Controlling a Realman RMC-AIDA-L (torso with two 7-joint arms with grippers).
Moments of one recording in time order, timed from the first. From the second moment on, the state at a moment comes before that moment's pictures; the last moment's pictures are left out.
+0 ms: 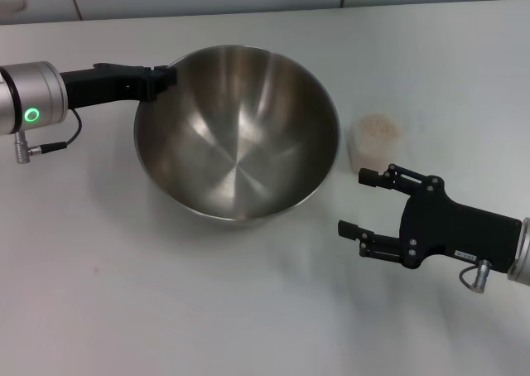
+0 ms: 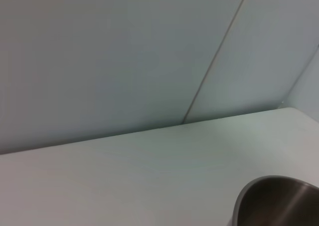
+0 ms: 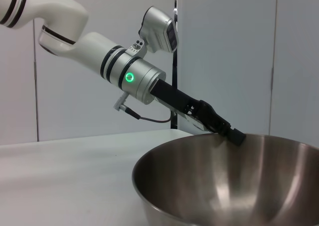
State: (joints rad) left arm -0.66 -2.07 0.90 0.64 1.94 1.04 -1.84; right arm 0.46 2.08 -0.04 -0.23 -2.39 -1.61 0.57
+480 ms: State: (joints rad) left arm -0.66 -2.07 0.90 0.63 1.93 1.03 -1.85; right arm 0.47 2.08 -0.04 -0.23 -2.39 -1.61 0.57
